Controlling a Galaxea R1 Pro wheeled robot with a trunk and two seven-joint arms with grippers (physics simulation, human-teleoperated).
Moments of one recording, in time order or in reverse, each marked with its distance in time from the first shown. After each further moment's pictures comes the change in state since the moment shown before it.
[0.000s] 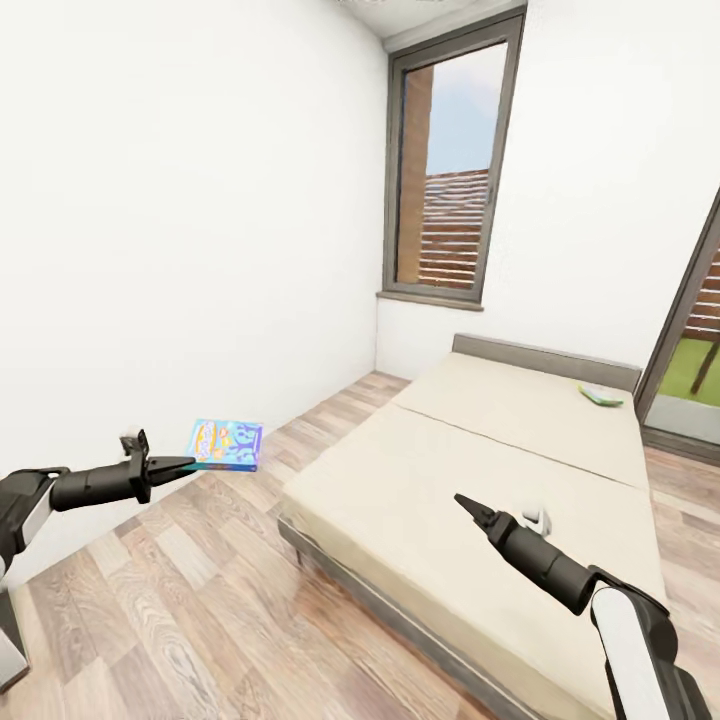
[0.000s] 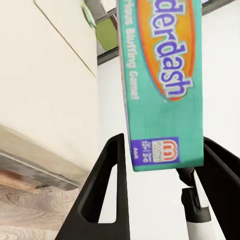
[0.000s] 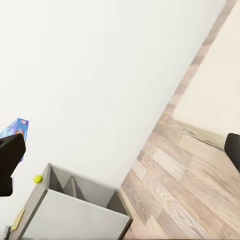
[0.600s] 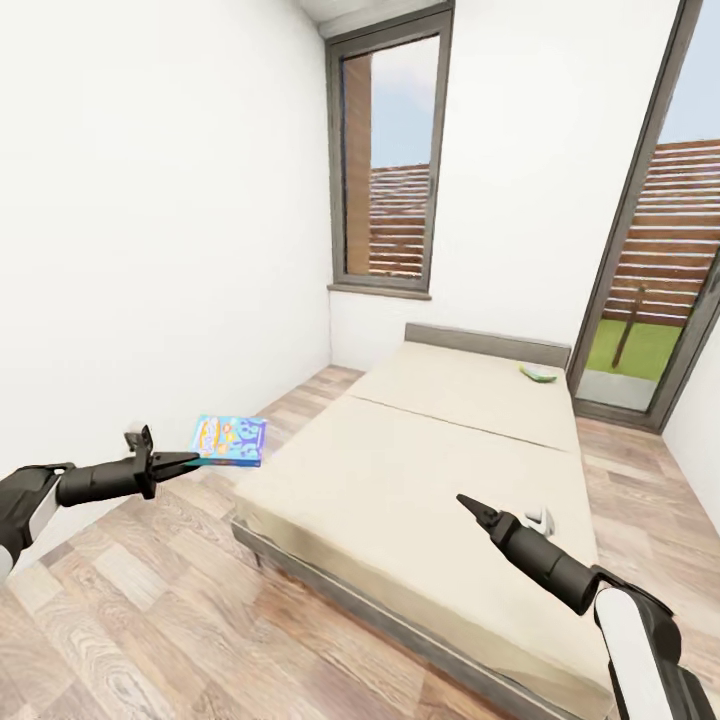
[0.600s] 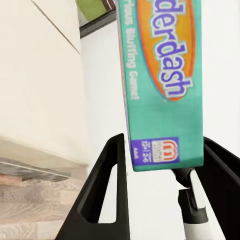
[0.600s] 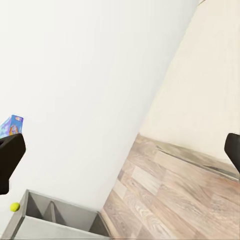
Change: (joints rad) left arm -0.015 -0.014 0.003 0.005 0.001 0.000 0.000; right arm 0.000 -0.008 -0.004 0.000 0.001 0.000 0.000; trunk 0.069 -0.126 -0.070
